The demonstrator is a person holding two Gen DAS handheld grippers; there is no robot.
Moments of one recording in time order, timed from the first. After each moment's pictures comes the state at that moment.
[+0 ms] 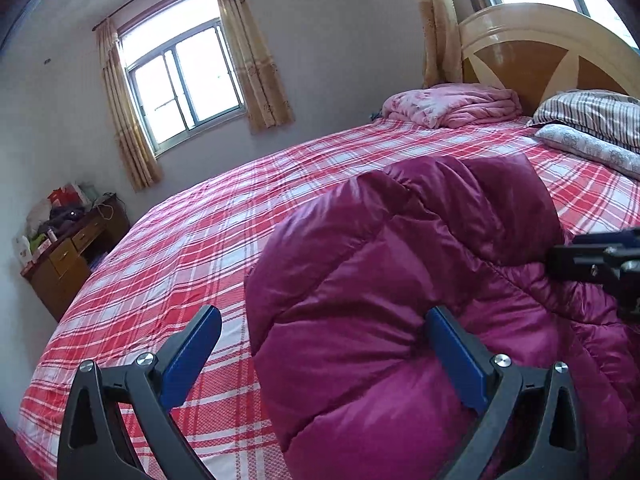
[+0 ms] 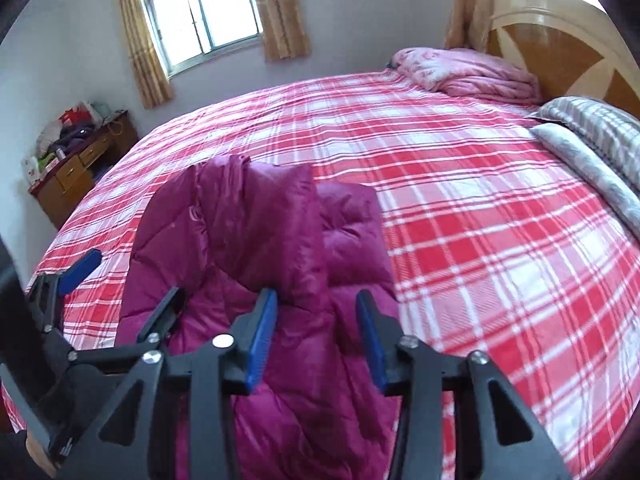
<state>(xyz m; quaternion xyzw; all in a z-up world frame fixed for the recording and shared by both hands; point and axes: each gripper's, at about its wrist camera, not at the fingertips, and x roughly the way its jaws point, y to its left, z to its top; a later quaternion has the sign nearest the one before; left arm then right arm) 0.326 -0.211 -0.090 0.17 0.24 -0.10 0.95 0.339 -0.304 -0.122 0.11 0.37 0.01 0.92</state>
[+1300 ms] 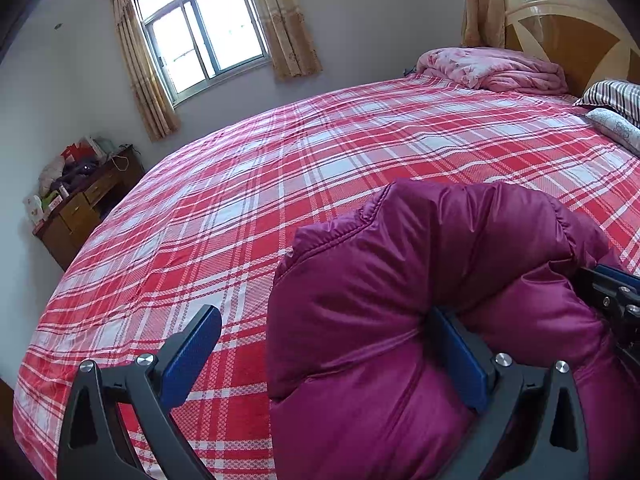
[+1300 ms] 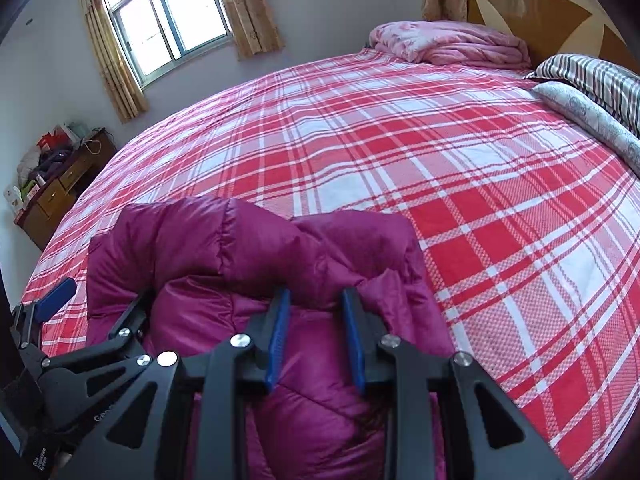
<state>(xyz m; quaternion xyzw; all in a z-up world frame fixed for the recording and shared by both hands) 0.390 -0.232 -0.133 0.16 0.32 -0.04 0.93 0.379 -0.318 -0.169 0.16 0.37 -0.04 0.91</state>
